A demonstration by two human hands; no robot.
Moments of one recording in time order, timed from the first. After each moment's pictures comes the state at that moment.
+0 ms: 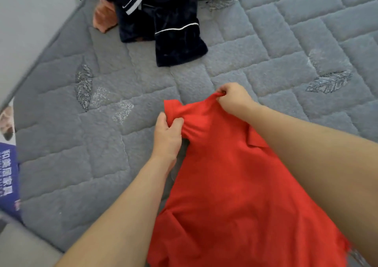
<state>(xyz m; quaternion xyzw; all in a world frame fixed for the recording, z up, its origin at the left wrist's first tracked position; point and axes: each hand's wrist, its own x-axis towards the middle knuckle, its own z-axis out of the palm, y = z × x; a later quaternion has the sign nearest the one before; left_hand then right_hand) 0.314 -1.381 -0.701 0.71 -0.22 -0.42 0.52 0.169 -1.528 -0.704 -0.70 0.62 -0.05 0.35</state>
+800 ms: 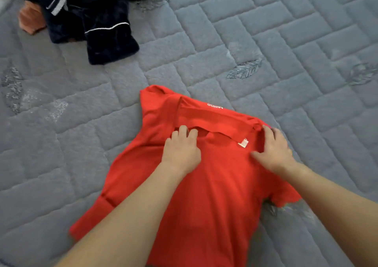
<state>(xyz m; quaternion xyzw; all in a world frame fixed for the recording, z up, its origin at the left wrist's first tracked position) 0.113 -1.353 -0.676 0.67 -0.70 -0.22 -0.09 -0.148 -1.377 -0.691 -0.60 0.75 0.10 0.27</state>
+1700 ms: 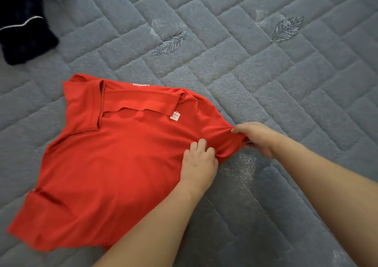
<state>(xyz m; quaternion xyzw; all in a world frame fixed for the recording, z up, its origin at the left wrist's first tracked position) -0.116 -1.254 -0.697 0.59 -0.78 -0.21 0.02 -0.288 -1.328 -0.653 -0.30 0.72 -0.12 0.61</state>
